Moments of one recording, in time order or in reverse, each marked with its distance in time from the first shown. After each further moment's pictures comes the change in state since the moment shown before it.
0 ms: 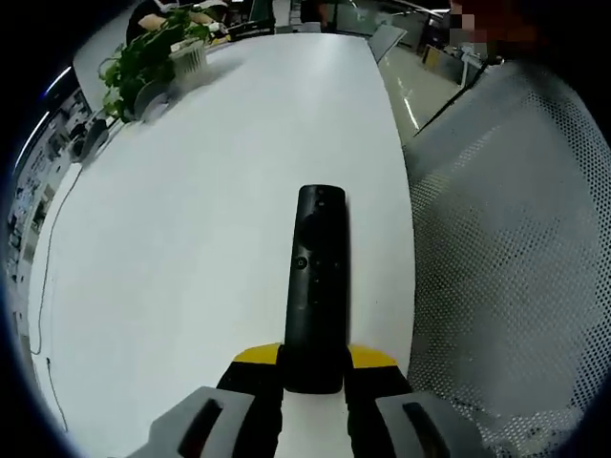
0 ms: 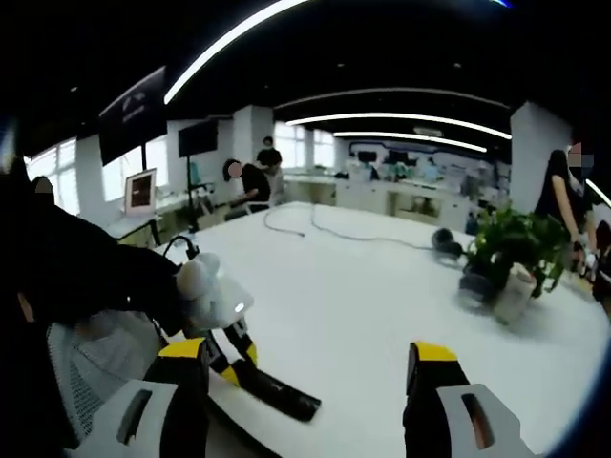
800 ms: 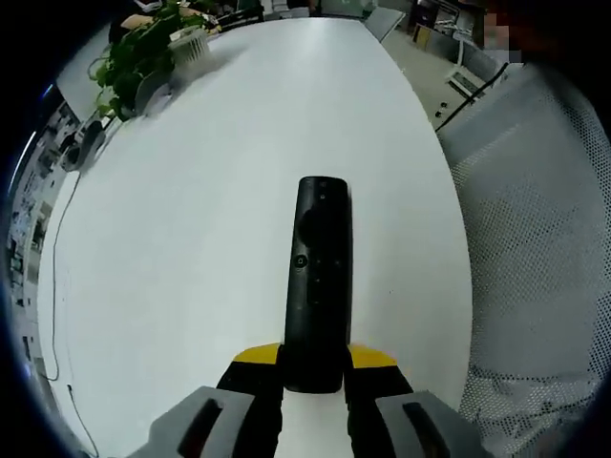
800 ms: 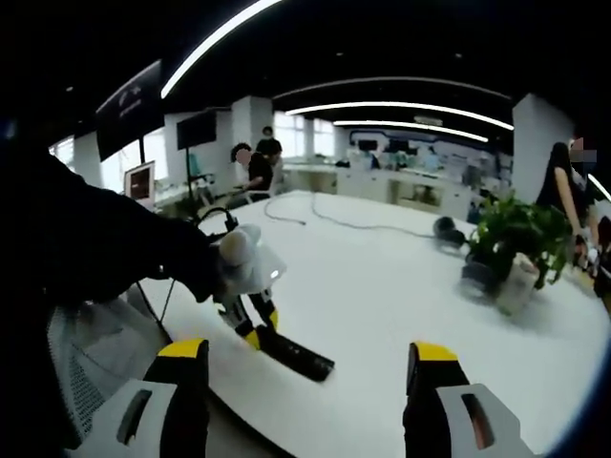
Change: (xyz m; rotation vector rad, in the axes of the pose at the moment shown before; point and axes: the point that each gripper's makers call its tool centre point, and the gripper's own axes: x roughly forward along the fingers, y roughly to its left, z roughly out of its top) left arm -0.003 0.064 -0.005 0.079 0.079 0.025; right arm 0.004 -0.001 -0.011 0.008 0.053 0.004
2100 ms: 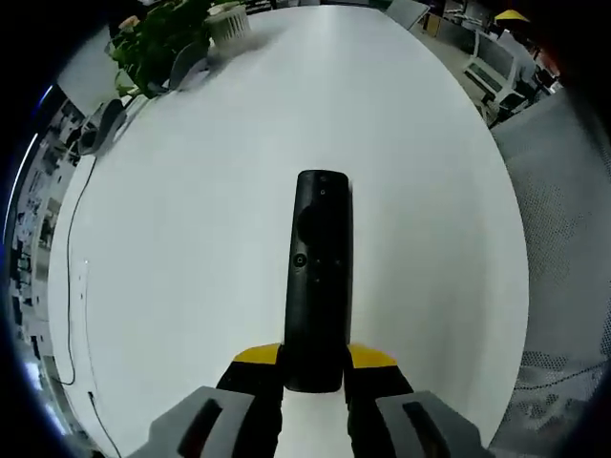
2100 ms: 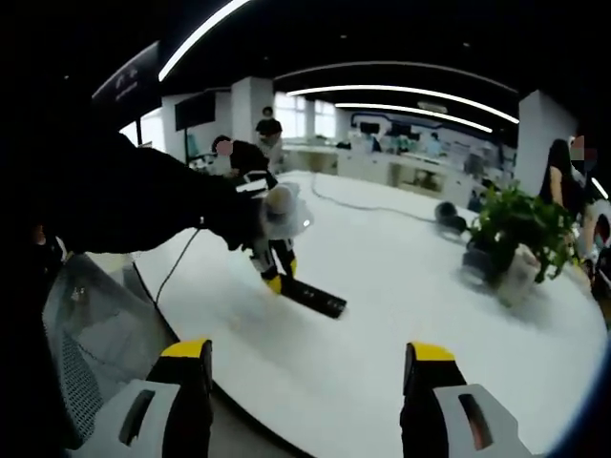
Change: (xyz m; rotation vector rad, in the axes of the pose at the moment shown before) left arm -0.004 0.083 -0.016 0.005 0.073 0.041; right arm 0.005 0.001 -0.016 -0.016 0.090 -0.005
